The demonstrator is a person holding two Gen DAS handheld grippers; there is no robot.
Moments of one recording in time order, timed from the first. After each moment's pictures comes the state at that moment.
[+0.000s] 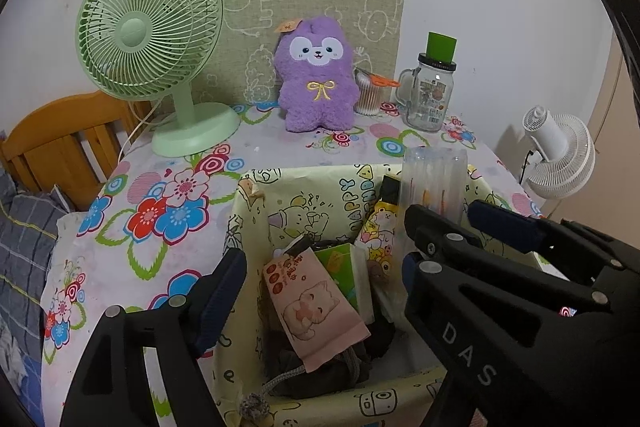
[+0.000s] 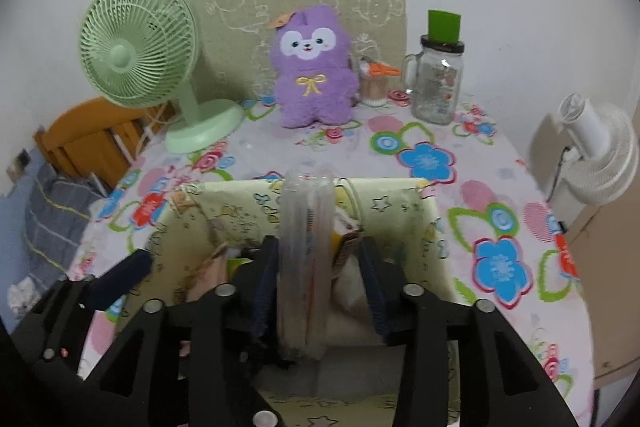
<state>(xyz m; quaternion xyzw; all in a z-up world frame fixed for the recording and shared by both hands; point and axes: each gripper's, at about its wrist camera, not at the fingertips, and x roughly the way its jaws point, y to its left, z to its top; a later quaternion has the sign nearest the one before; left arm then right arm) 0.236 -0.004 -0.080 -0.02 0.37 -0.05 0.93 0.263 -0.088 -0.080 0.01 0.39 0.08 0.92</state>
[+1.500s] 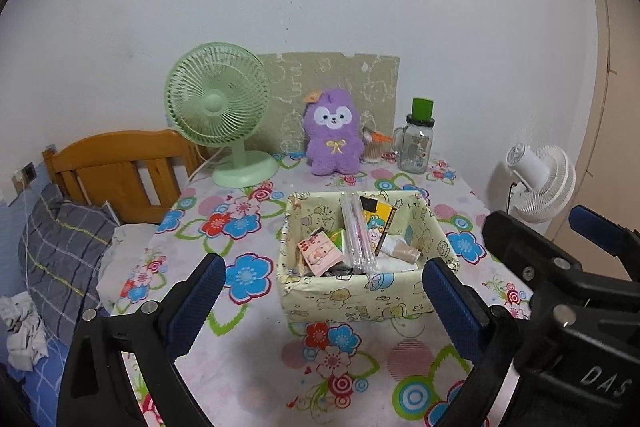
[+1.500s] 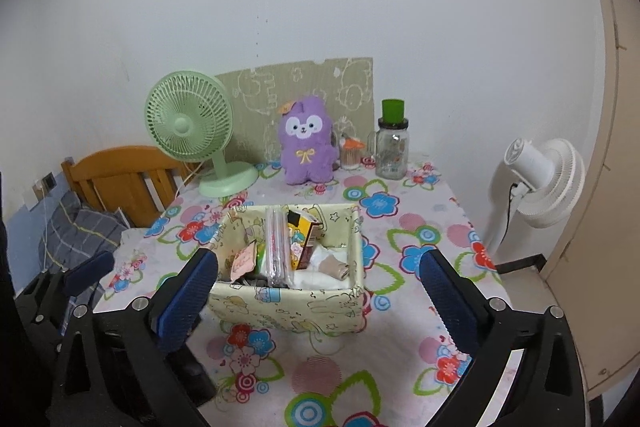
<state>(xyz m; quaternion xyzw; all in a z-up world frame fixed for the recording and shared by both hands) 0.083 -0.007 0.003 -0.01 0.28 0.00 0.96 0.089 -0.145 0.016 0.03 0.26 0.08 0.96</state>
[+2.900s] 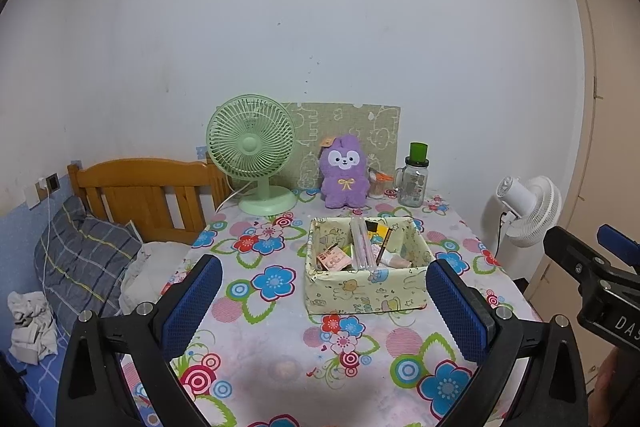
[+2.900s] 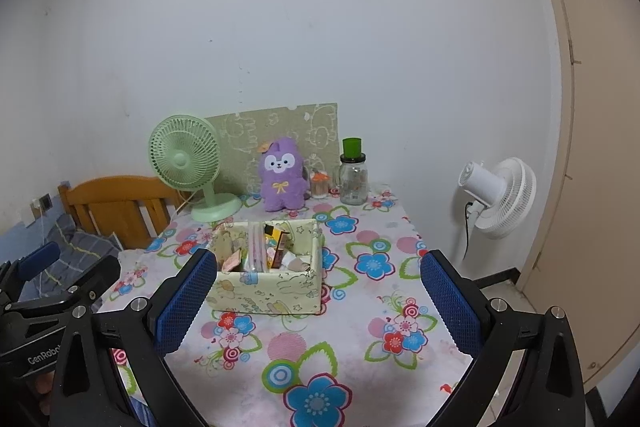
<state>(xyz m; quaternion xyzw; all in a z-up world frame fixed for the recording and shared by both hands) -0.012 0.005 0.037 -0.02 0.20 0.02 0.98 -0.009 -0.188 0.041 0.04 0.20 0.05 0.98</state>
